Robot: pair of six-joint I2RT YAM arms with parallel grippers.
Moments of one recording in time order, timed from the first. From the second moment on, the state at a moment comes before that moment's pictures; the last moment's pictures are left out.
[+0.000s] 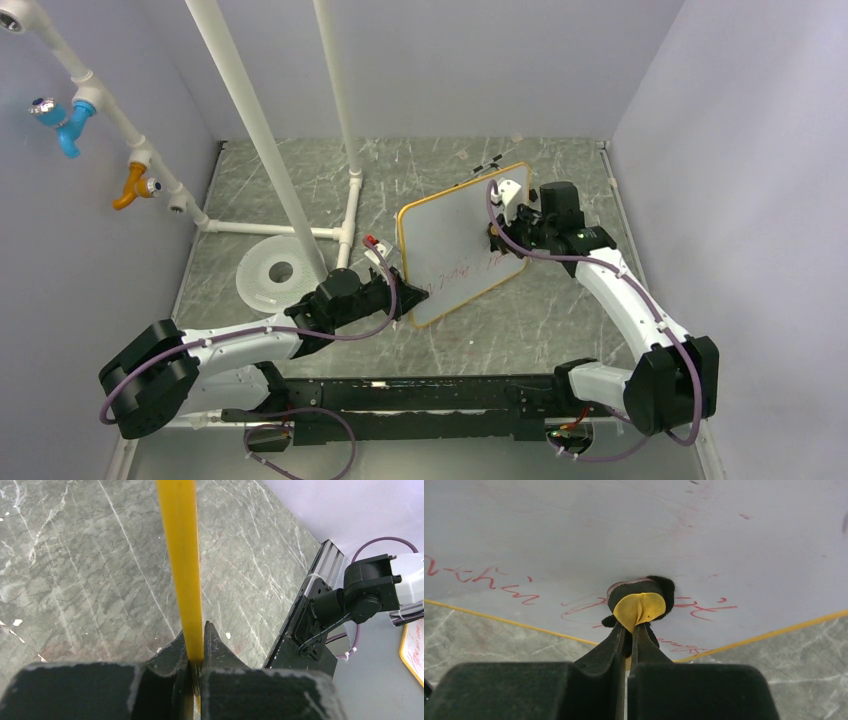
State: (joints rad) left arm -0.92 1.14 0.40 0.57 0.13 -0.48; right arm 0.25 1.20 0.93 -0.46 -0.43 -0.49
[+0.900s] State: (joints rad) left arm -0.92 1.13 0.40 0.56 0.14 -0.49; right arm 0.25 1.18 0.93 -0.46 -0.45 -0.48
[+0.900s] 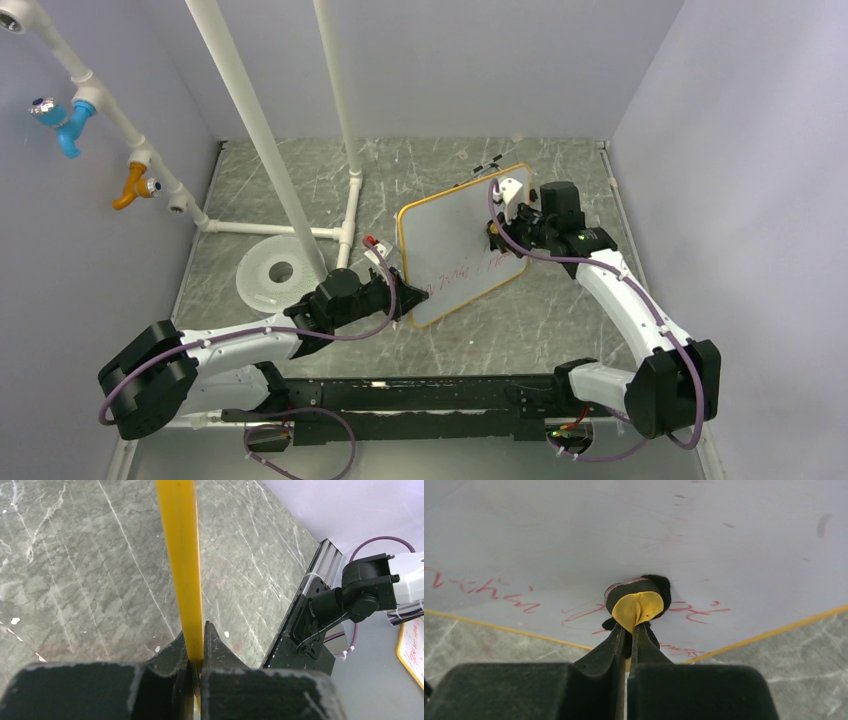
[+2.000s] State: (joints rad) left arm -0.92 1.12 0.40 0.55 0.15 -0.47; right arm 0.18 1.19 0.93 -0.45 -0.44 -0.50
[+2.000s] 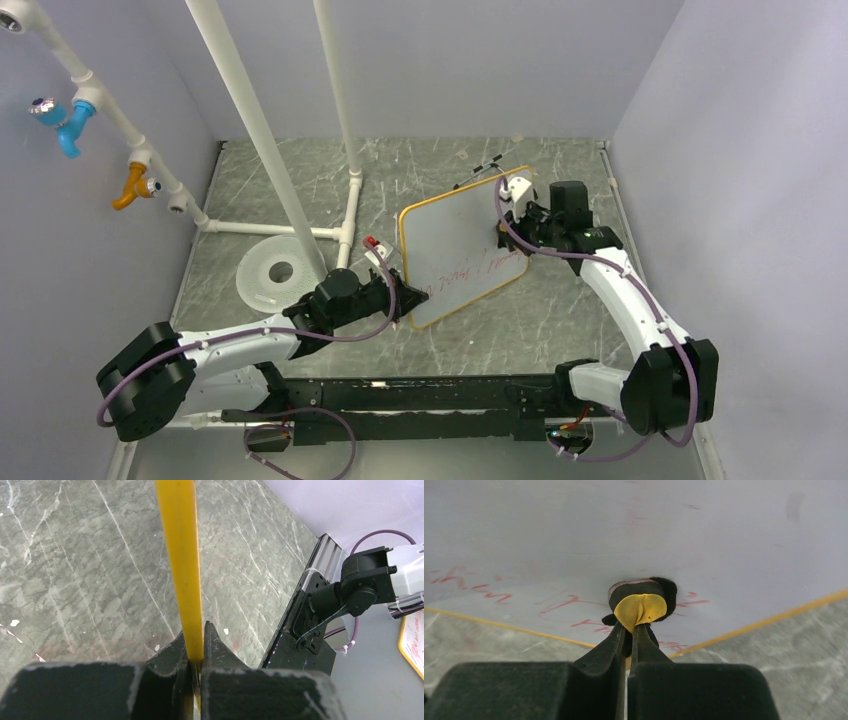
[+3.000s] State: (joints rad) left arm -0.91 1.12 0.40 0.55 0.16 -0.48; right arm 0.23 1.20 0.93 -0.52 -0.61 -0.50
